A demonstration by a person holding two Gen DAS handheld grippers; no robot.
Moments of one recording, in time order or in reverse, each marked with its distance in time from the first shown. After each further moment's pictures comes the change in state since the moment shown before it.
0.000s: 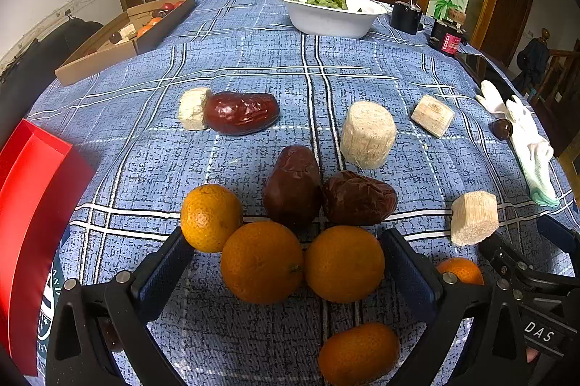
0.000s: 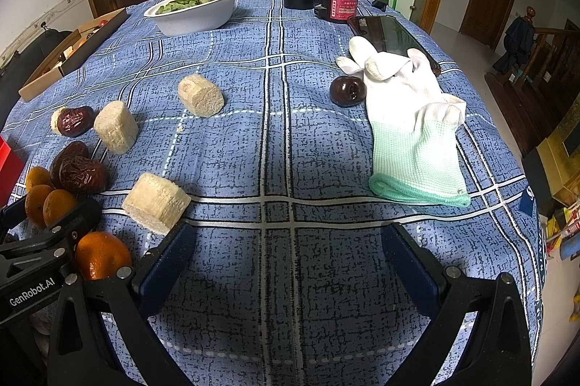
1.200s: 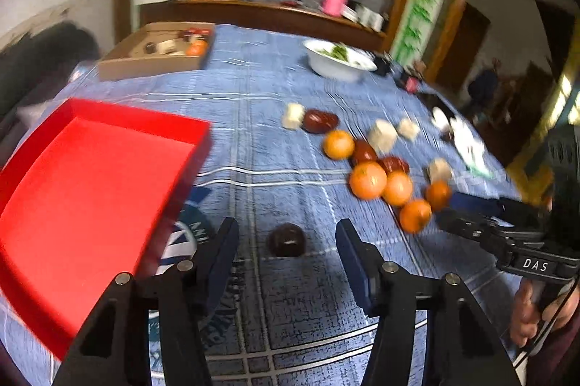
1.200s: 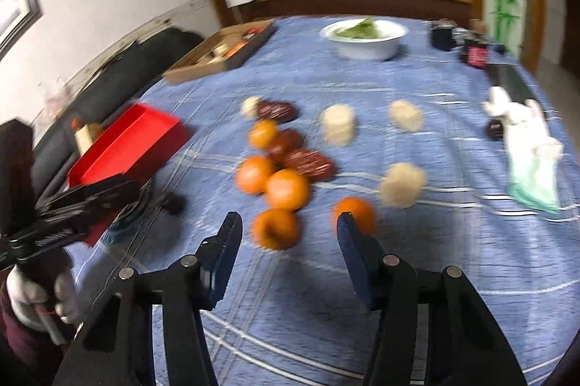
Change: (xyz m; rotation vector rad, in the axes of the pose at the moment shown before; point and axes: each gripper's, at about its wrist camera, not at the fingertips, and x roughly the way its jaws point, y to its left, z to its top) left arm -0.091 0.132 -0.054 0.031 -0.133 -0.239; right arm -0.082 0.084 -0.035 -0.187 -0.082 0.468
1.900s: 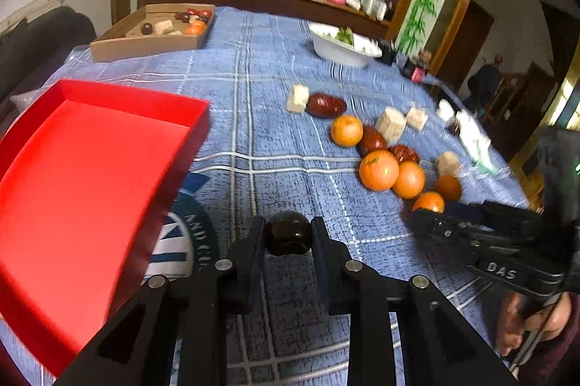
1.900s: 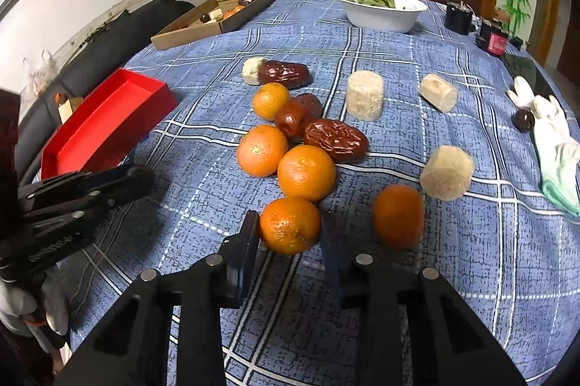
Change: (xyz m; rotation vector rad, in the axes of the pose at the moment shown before) left arm 0.009 0.016 -0.003 -0.073 0.034 -0.028; right arm 0.044 0.015 -0.003 -0.011 0.094 -0.077
